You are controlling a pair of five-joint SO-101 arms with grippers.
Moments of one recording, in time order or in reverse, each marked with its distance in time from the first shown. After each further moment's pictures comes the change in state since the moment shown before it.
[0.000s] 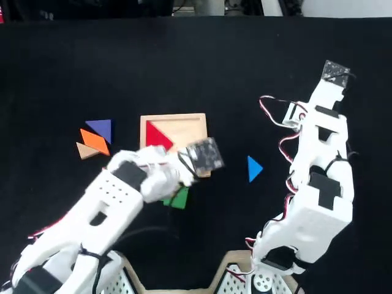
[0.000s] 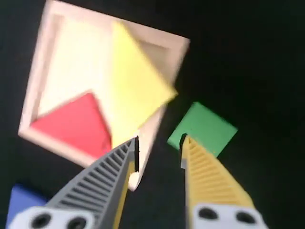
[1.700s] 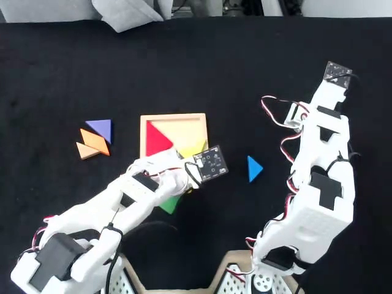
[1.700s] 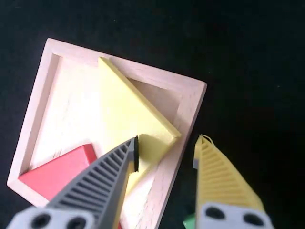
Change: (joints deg) left arm 0.4 18.0 9.0 -36.7 -0.3; right arm 0.6 0.0 0.0 0.3 0.0
